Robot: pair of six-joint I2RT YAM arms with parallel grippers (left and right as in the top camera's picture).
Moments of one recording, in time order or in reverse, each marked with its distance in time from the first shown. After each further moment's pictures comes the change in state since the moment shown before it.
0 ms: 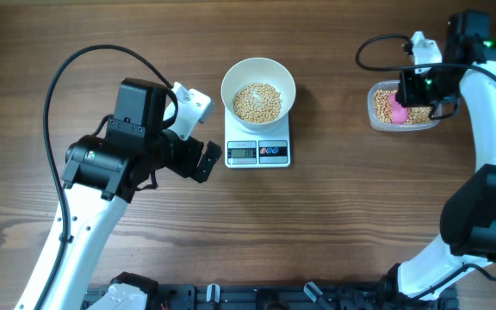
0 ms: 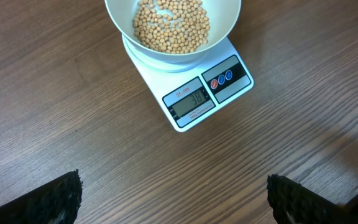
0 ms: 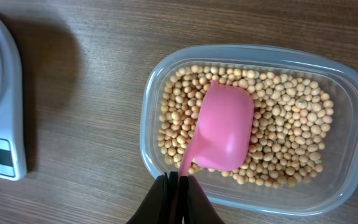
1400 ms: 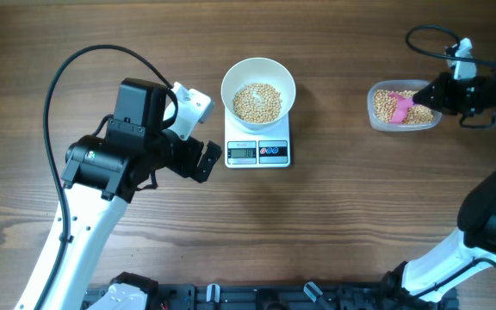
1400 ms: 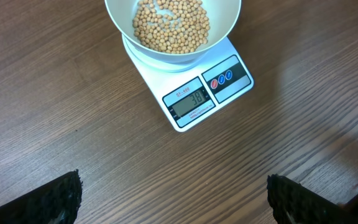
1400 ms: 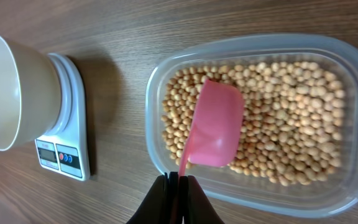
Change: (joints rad) left arm 0.000 0.000 0.000 0.000 0.000 0.000; right arm -0.224 0.055 0.000 -0.035 -0.354 -0.020
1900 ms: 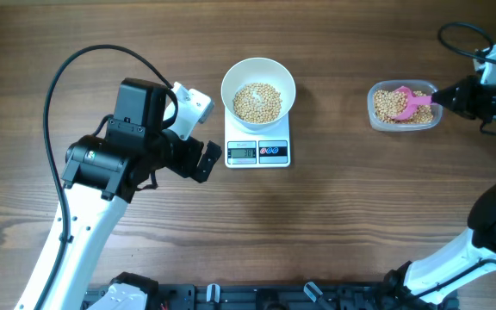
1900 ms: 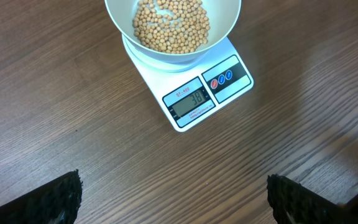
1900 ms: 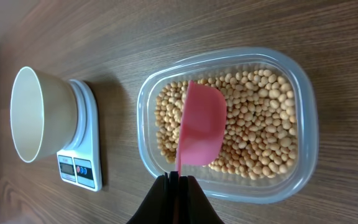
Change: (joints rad) left arm 0.000 0.000 0.000 0.000 0.000 0.000; right arm -0.130 0.011 0.000 0.008 -0.126 -0.024
